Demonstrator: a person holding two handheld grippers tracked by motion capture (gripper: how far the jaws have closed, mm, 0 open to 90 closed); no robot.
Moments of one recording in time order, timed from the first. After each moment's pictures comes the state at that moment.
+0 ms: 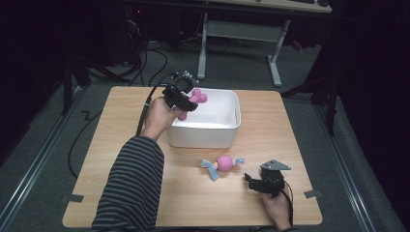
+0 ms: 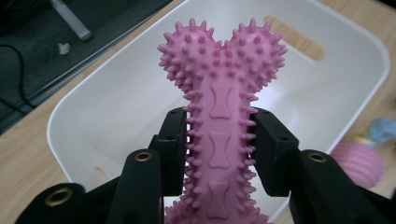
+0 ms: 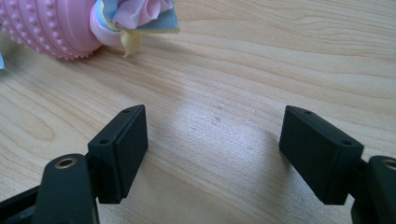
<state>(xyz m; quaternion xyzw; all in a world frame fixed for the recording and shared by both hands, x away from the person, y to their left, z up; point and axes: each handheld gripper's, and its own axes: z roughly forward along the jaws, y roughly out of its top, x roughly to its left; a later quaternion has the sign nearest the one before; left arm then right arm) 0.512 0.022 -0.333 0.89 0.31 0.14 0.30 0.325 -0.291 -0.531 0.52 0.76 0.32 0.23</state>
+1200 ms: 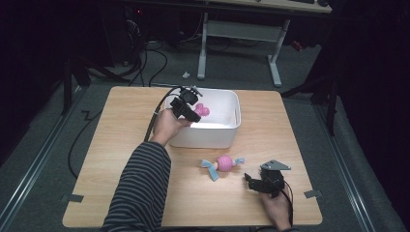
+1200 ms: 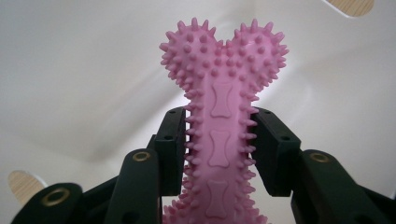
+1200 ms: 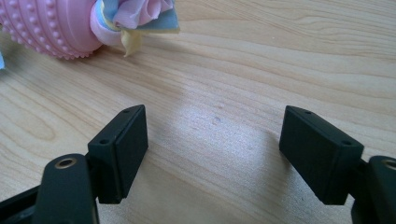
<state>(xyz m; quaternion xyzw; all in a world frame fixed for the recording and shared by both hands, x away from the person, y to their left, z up) 0.528 0.007 -0.392 0.90 0.33 0.09 0.27 0.325 -0.291 -0.531 0.52 0.76 0.32 0.22</state>
